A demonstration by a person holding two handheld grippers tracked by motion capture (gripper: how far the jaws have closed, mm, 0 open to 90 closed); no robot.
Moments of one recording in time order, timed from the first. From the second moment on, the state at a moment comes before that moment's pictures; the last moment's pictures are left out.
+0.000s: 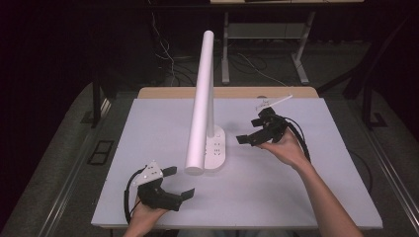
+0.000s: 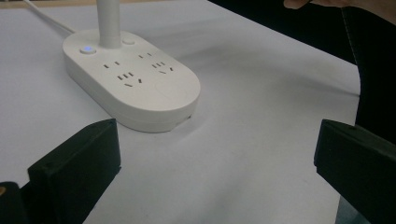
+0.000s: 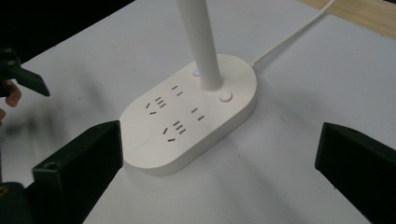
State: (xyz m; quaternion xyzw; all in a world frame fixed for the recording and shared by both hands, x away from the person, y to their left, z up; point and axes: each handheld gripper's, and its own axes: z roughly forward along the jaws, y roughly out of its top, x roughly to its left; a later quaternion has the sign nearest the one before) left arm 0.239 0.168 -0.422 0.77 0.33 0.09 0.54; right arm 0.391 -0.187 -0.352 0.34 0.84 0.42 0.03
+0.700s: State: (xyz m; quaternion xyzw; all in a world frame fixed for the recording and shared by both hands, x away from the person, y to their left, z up) left arm 0.239 0.168 -0.422 0.77 0.32 0.09 0.55; right arm 0.427 -0.162 -0.357 0.35 0.84 0.41 0.04
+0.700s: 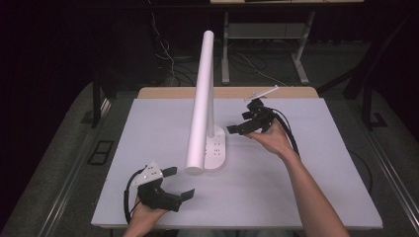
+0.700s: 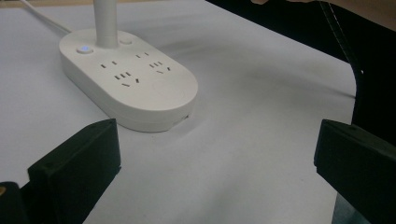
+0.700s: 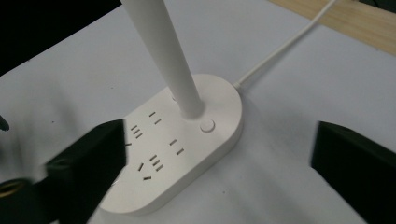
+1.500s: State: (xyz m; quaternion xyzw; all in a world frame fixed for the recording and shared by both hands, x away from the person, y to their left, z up) left arm 0.239 0.174 -0.421 0.76 0.33 0.09 0.55; right arm 0.451 -0.142 -0.383 0.34 0.83 0.43 0.00
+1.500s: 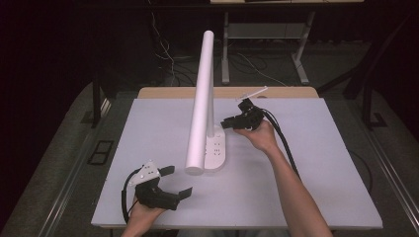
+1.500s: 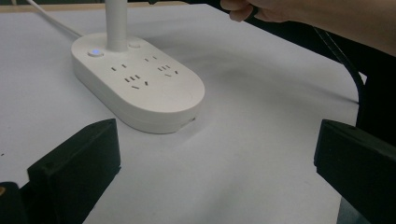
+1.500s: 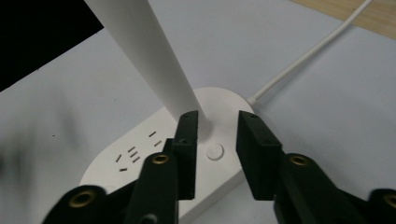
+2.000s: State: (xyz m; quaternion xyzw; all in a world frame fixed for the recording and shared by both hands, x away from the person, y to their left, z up) left arm 0.240 0.177 -0.421 0.76 0.33 0.09 0.55; right arm 0.459 -0.128 -0.404 0.35 0.83 0.43 -0.02
